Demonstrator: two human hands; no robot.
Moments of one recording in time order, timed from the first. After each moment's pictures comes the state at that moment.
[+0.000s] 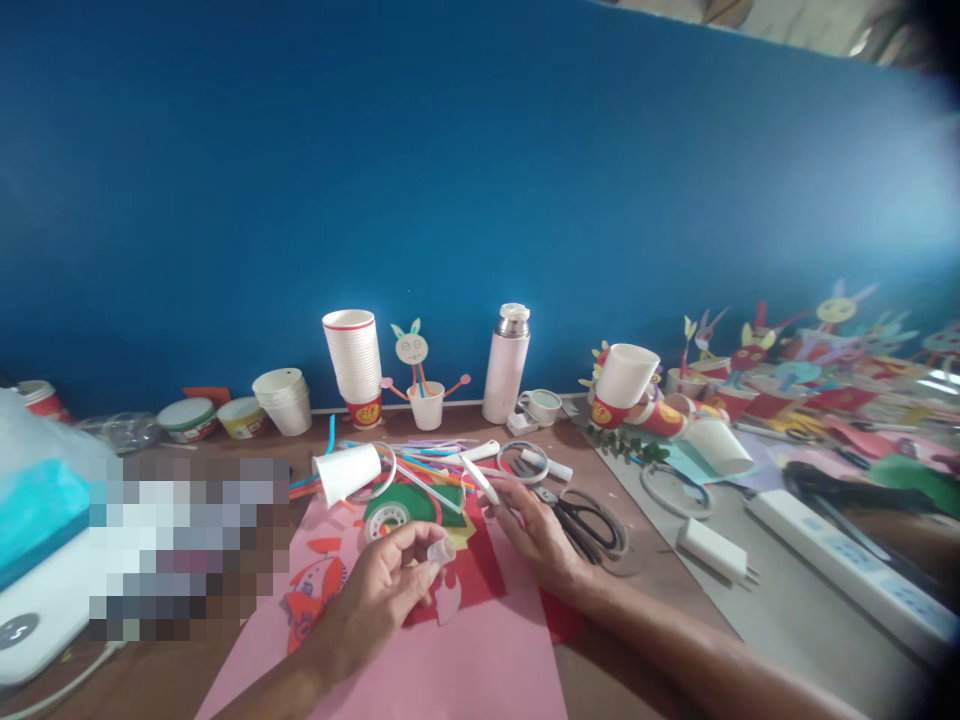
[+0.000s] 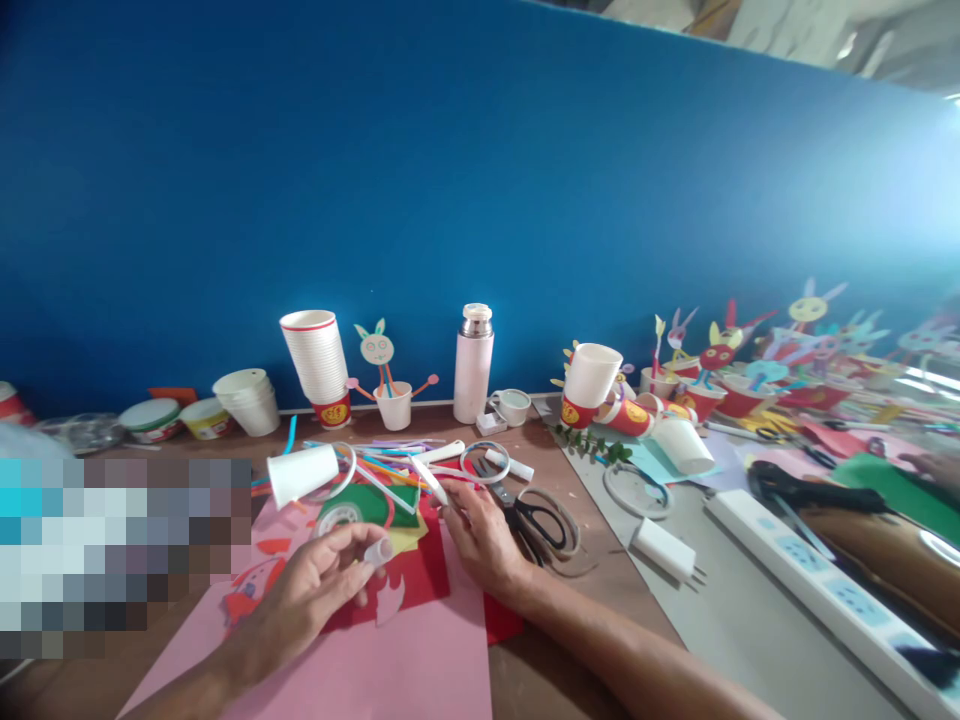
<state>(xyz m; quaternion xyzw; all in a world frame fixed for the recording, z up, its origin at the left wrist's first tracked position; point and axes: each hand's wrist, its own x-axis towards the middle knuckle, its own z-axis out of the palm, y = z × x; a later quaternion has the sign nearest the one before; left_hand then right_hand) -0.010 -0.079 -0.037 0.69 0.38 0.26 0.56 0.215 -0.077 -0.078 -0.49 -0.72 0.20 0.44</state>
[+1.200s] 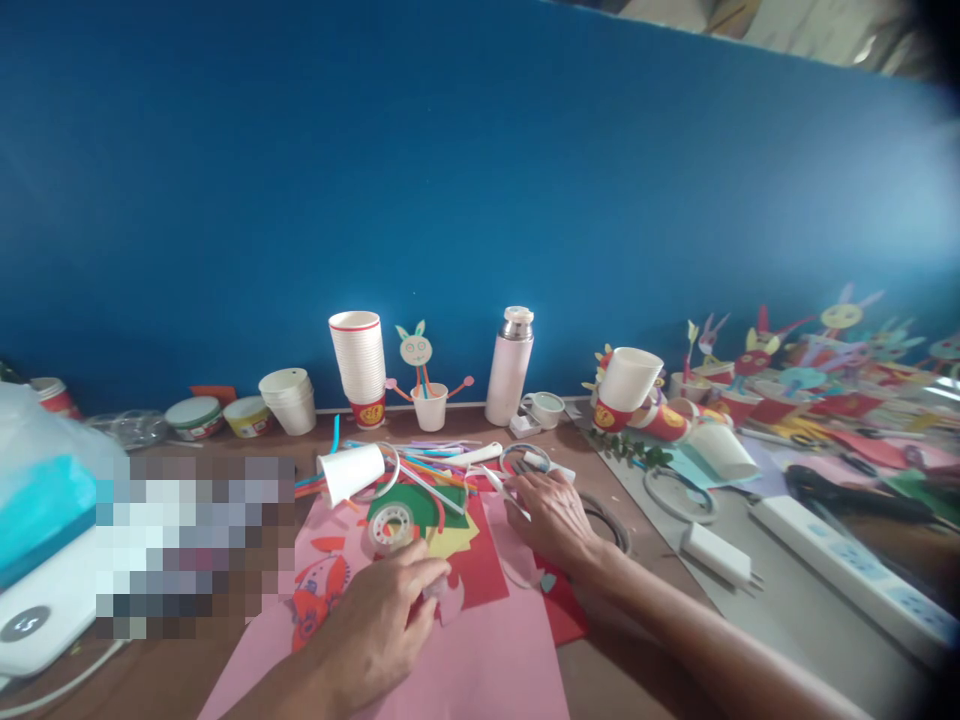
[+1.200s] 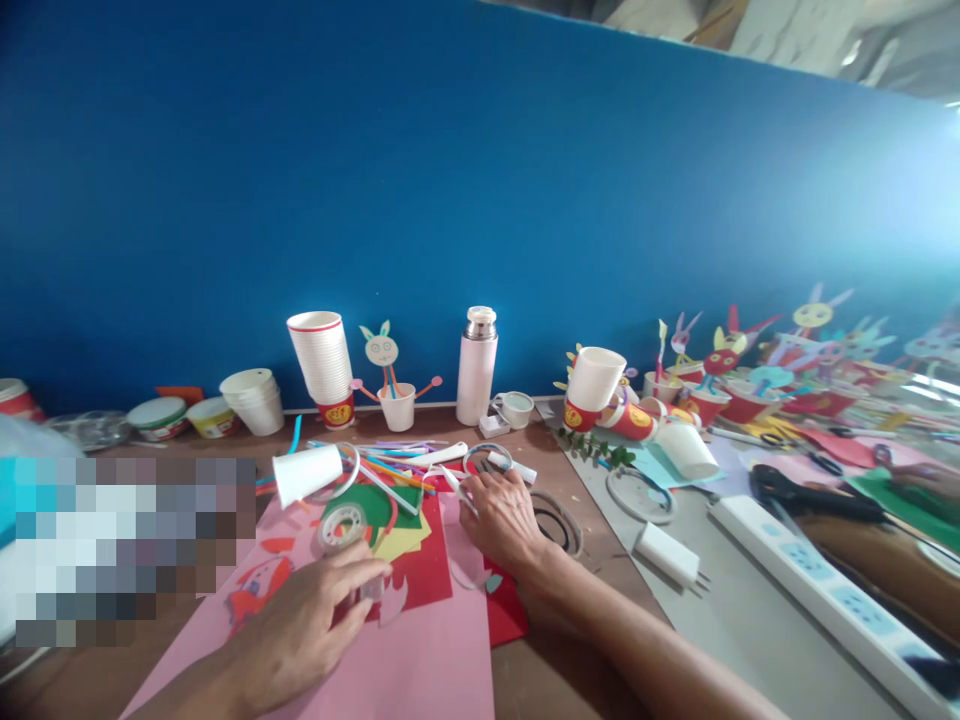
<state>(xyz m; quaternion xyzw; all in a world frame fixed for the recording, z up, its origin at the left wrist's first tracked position) -0.013 -0.090 -0.027 0.87 0.40 0.13 0.24 0.234 -0.060 -0.067 -0.60 -0.77 -0.09 0.20</state>
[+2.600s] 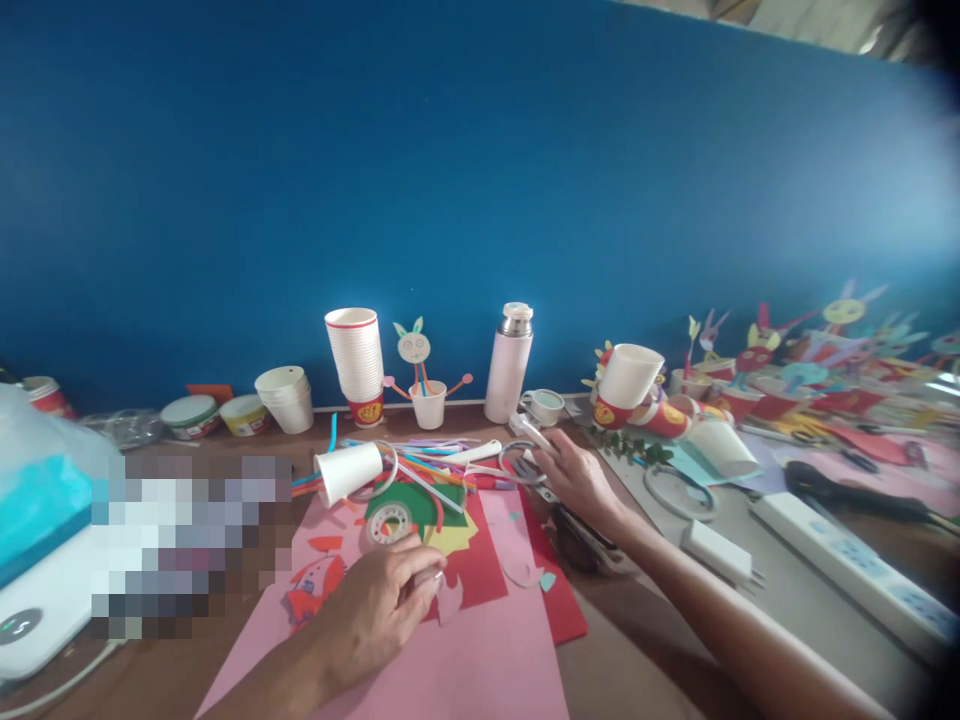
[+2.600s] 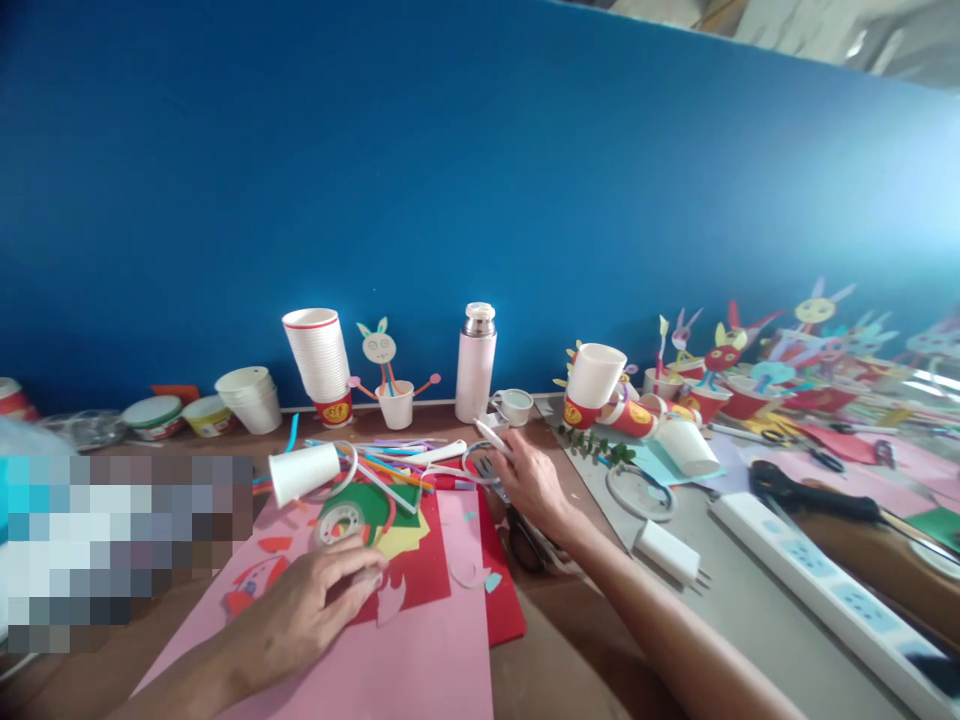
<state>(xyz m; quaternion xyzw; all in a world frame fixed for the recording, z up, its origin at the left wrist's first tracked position) -0.015 -0.081 -0.020 0.86 0.40 0.14 0.28 0.276 -0.042 -0.047 -0.66 -0.69 0.00 0.31</state>
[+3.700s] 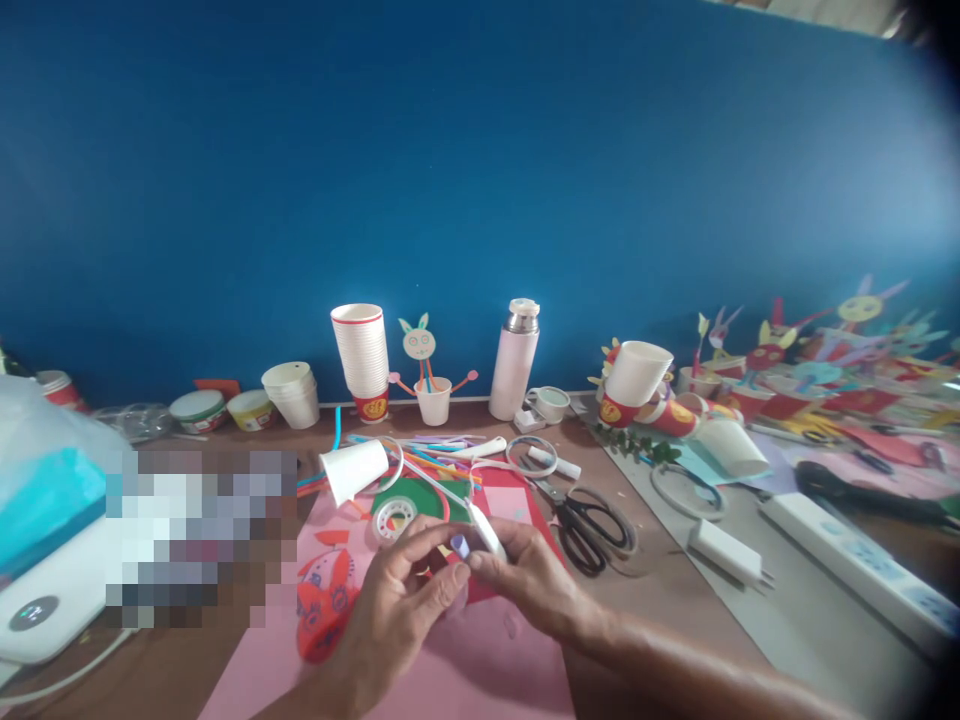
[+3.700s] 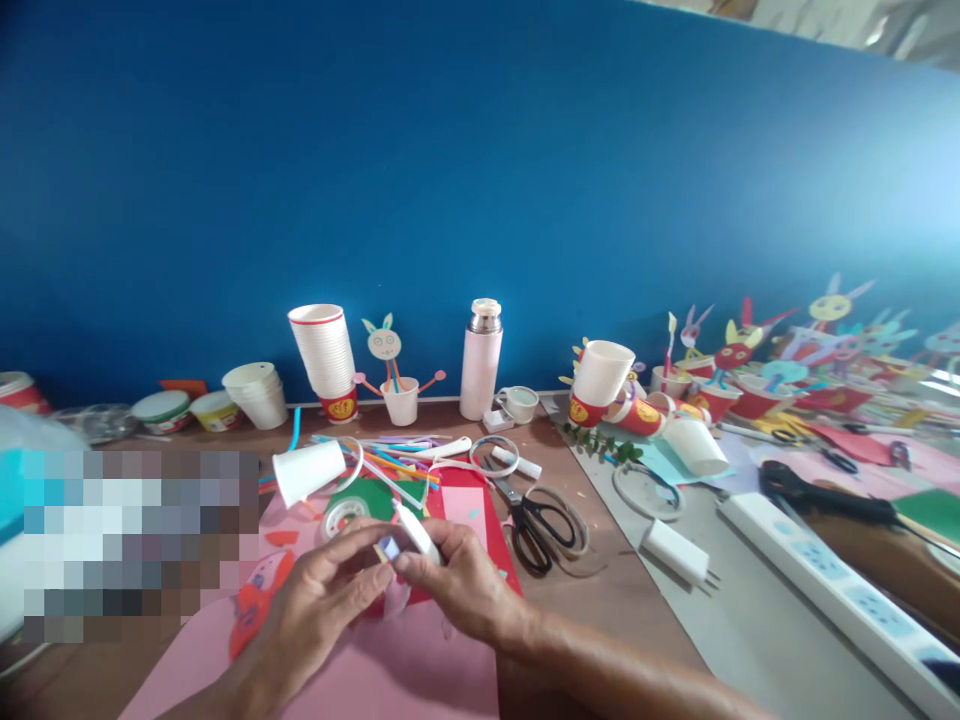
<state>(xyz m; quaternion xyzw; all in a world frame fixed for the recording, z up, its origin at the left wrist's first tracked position) 0.004 -0.095 -0.032 0.64 0.41 0.35 0.55 0.171 -0.104 -0.053 -0.40 -0.57 0.57 0.44</state>
